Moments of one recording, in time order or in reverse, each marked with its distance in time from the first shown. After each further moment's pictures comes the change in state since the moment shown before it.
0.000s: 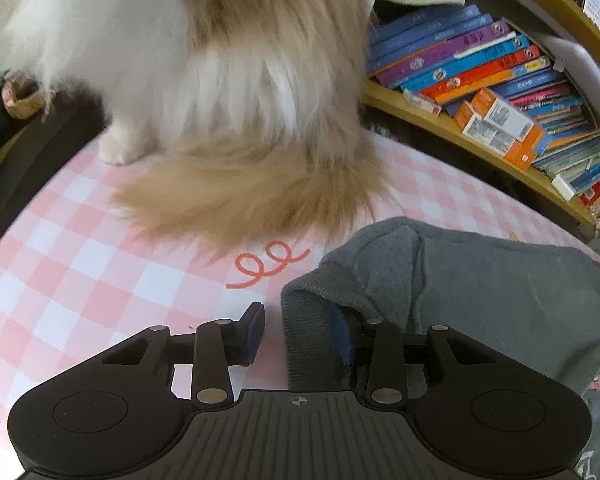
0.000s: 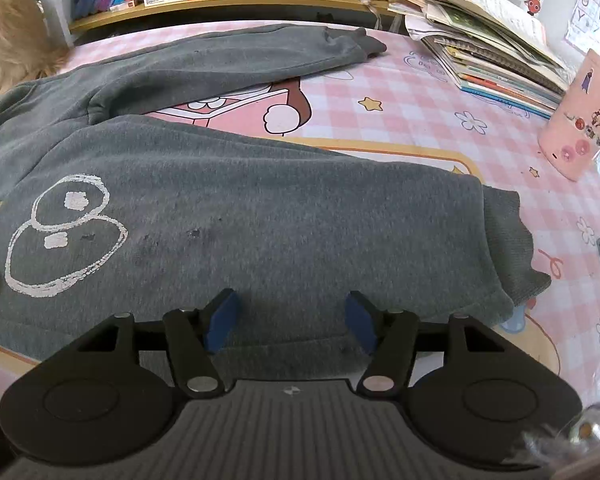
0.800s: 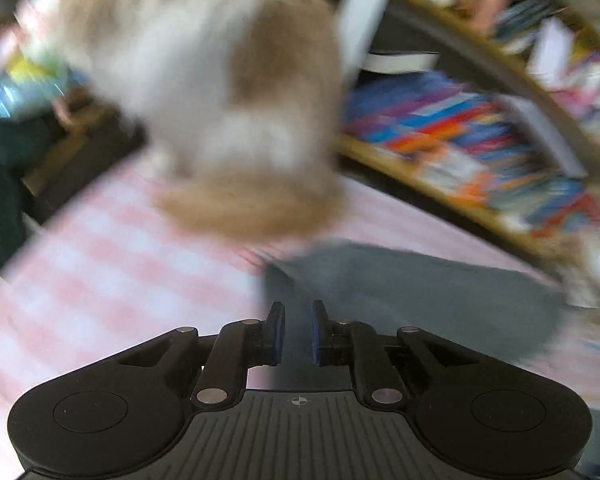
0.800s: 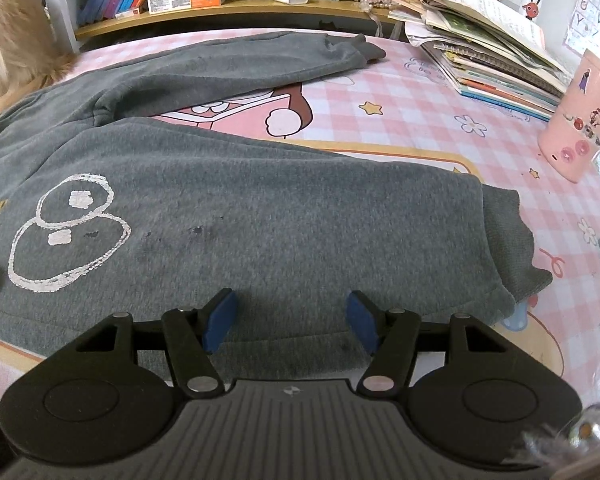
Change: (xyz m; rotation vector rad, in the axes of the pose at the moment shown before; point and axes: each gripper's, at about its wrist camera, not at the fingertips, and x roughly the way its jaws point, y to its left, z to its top) left arm -0.113 -0.004 -0.060 -0.068 -0.120 -0.153; right arm -0.002 -0.002 -0.007 -0.002 -0.036 0.009
